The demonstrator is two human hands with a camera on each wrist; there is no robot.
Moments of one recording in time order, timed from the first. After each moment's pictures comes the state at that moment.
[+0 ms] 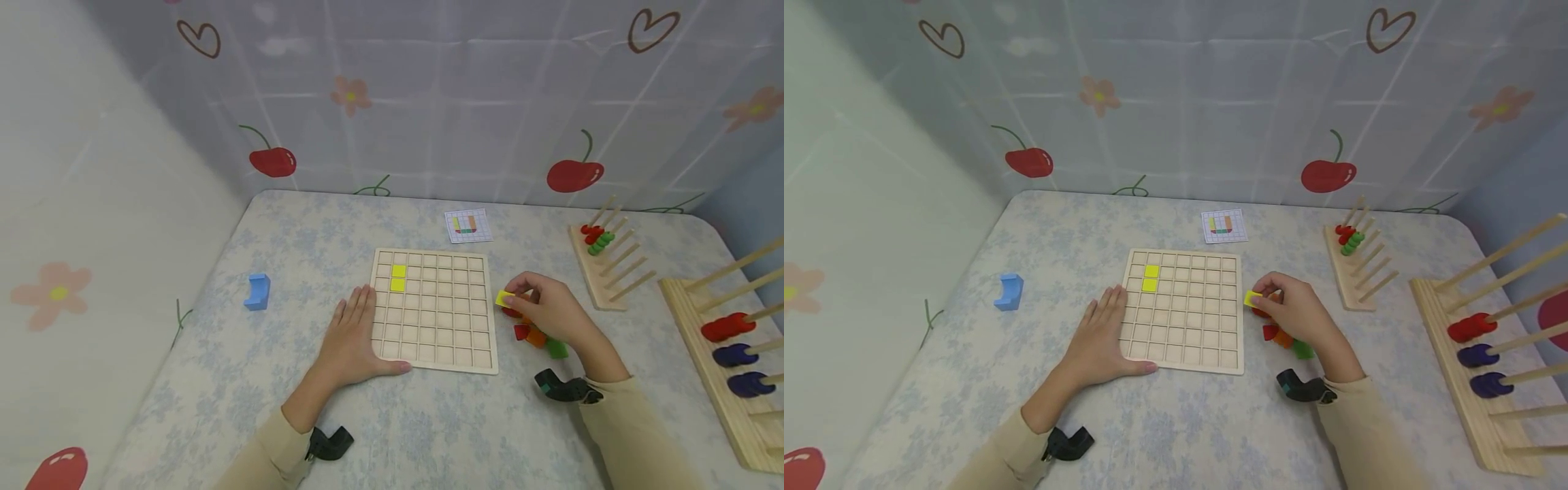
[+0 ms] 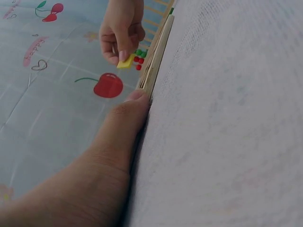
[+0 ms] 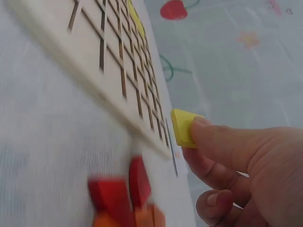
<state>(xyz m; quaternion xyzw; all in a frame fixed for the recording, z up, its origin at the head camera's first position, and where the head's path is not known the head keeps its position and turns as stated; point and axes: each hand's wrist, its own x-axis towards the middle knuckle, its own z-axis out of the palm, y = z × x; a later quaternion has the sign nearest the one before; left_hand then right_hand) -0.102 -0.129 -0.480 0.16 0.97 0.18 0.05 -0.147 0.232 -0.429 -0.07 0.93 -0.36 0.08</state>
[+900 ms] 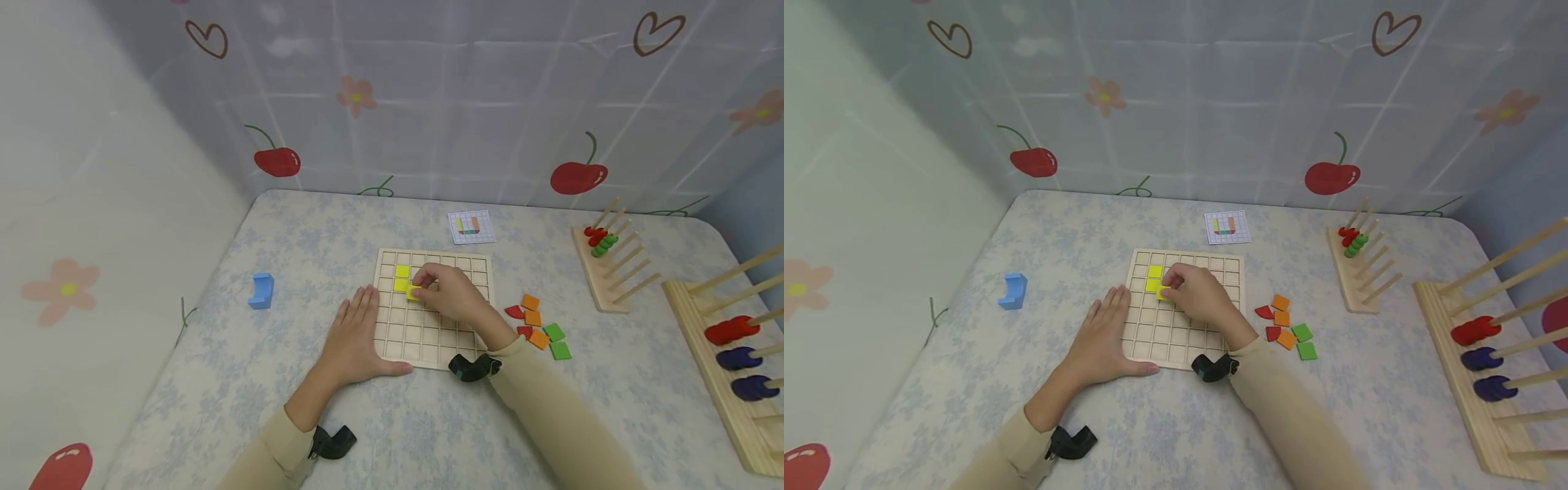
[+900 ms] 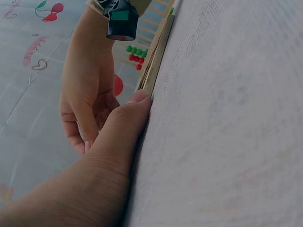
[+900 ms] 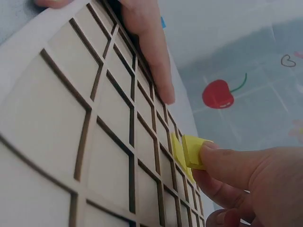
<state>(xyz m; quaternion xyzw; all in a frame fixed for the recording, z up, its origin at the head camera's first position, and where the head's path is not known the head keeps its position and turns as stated) -0.103 -0.129 -0.480 0.15 0.97 0.17 0.06 -0.181 0.092 -0.433 -0.17 0.89 -0.40 0.11</state>
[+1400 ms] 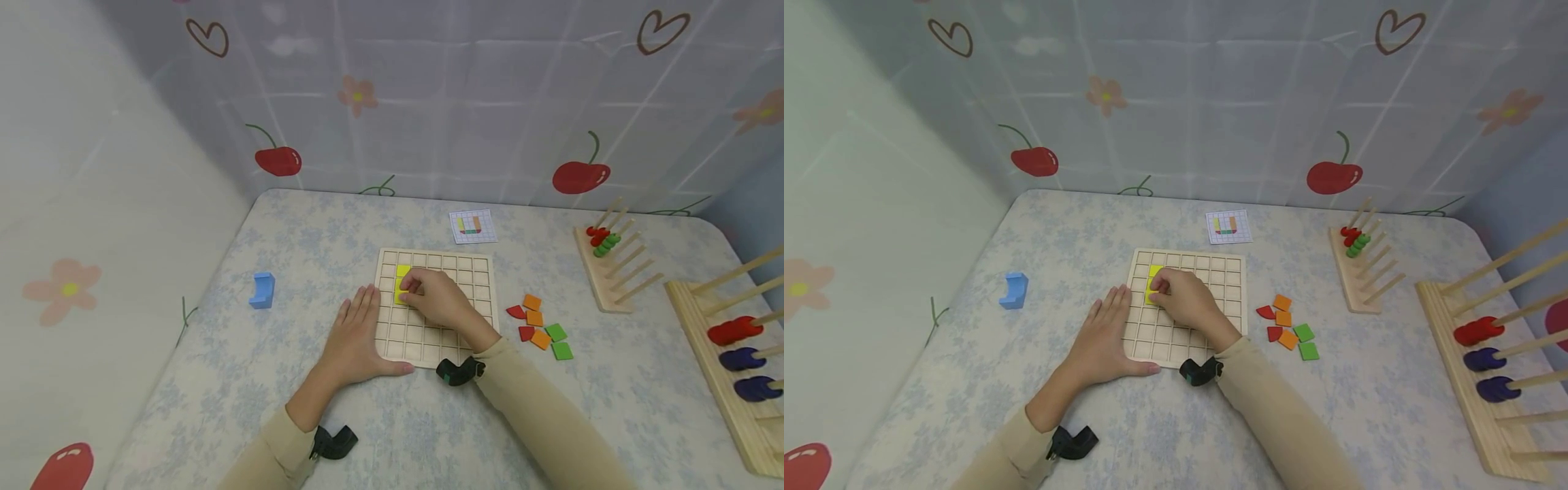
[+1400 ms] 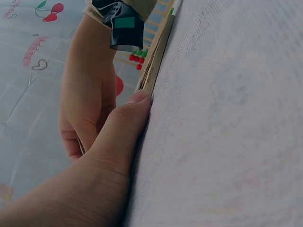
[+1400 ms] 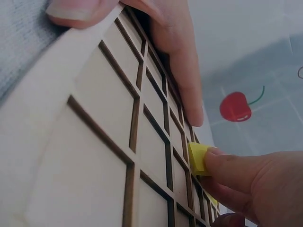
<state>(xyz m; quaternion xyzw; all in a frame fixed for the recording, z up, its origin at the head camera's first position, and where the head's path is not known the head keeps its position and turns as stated) -0.102 -0.130 -0.481 0.17 0.97 0.18 0.04 -0.179 0.067 -0.443 -0.18 0.91 -0.37 0.10</state>
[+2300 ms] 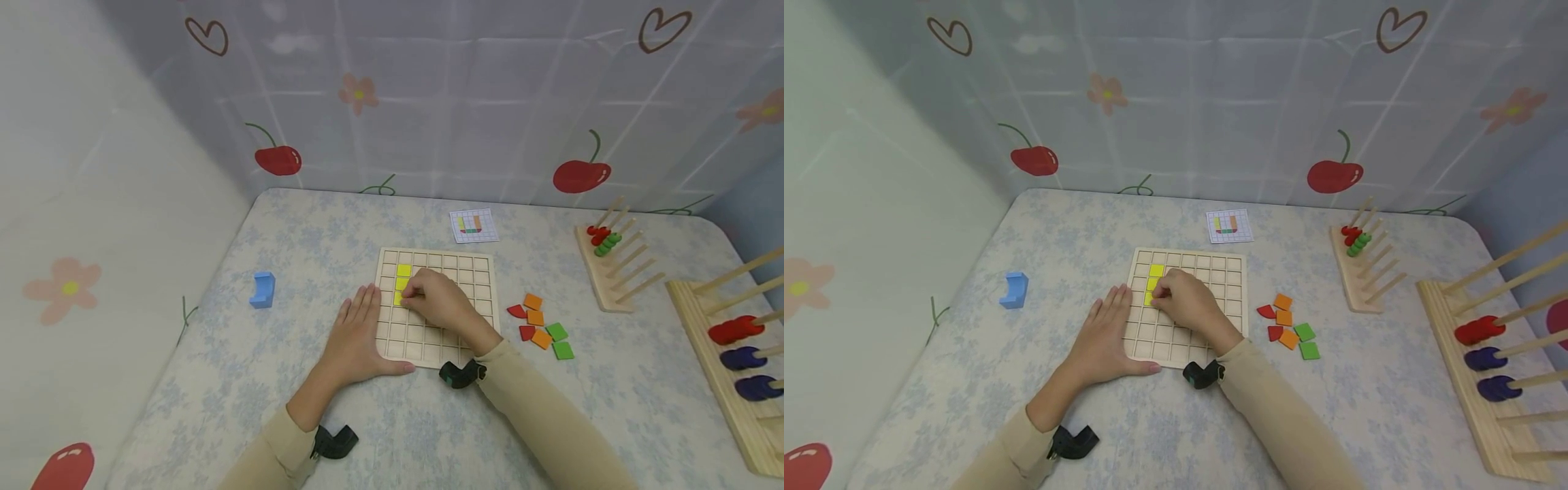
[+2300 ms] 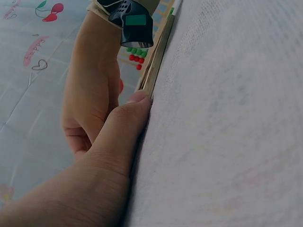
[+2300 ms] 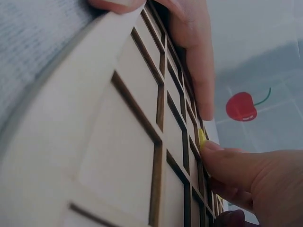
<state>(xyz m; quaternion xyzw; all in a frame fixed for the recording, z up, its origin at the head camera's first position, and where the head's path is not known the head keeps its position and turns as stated) -0.103 -0.130 -0.480 0.16 0.97 0.17 0.06 -0.175 0.068 -0.445 -0.21 0.92 -0.33 0.09</state>
